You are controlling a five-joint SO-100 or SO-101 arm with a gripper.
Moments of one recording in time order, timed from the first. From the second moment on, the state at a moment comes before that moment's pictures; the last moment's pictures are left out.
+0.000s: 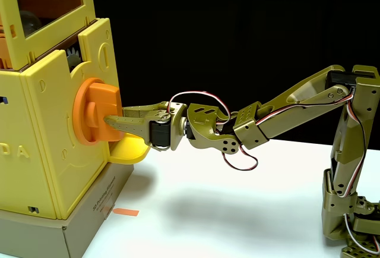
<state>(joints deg) 4.7 97.9 131.5 -40.7 -79.8</state>
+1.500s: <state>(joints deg) 4.0 103.0 131.4 -33.4 58.7</state>
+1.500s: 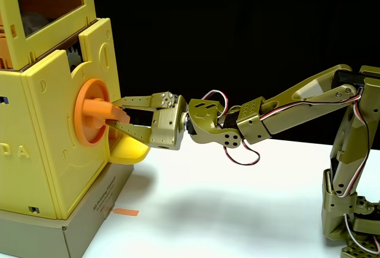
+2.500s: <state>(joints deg) 0.9 111.3 135.7 -30.2 102.4</state>
